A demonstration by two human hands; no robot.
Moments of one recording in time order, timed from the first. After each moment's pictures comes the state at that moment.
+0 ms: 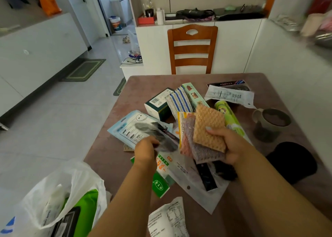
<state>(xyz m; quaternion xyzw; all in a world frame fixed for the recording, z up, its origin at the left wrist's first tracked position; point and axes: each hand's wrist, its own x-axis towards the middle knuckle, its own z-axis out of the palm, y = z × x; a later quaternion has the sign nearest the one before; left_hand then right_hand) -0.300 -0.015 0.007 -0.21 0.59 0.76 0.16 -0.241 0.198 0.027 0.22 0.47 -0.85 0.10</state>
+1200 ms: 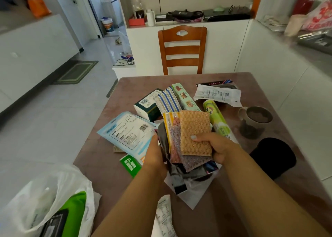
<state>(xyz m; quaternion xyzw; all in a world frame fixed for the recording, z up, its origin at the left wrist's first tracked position) -0.266 0.035 0.011 -0.22 0.53 0.76 0.30 -0.233 0.207 0.024 0.22 0.56 -0.78 0.17</state>
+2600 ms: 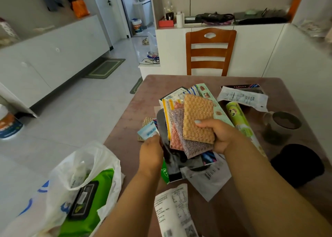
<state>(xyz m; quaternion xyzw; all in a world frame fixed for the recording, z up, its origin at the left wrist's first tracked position) -0.224 -0.031 0.061 -0.18 0.75 0.63 0.05 -0.247 0.157 0.063 0.11 0.51 -0.83 0.21</state>
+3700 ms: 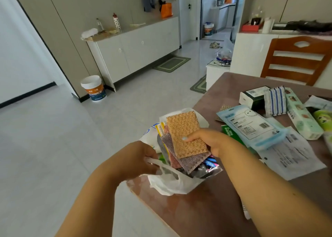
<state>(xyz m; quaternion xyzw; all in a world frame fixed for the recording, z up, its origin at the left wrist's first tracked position) -0.011 -0.319 0.144 -0.05 0.96 0.25 0.15 -0.130 -0.121 0.098 -0.01 0.72 -0.57 0.39</state>
